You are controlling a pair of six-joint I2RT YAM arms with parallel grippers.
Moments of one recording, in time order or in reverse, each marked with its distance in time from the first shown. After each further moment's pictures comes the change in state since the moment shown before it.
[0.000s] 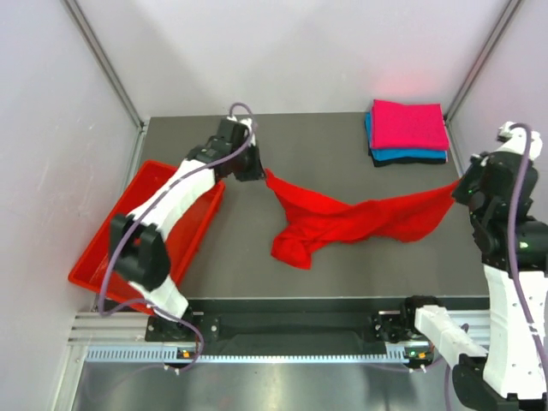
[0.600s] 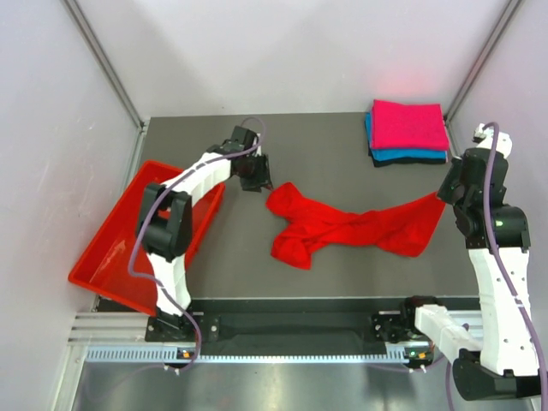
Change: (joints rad) left arm 0.026 0.378 0.116 0.003 0.051 0.017; right arm 0.000 0.027 -0.187 0.096 -0.044 0.003
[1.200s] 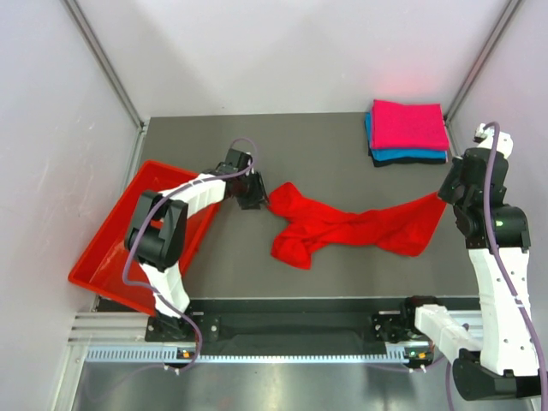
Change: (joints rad) left arm 0.011 -0.174 -0.378 0.238 0.010 -0.160; right arm 0.000 0.001 0.002 0.000 0.028 0.000
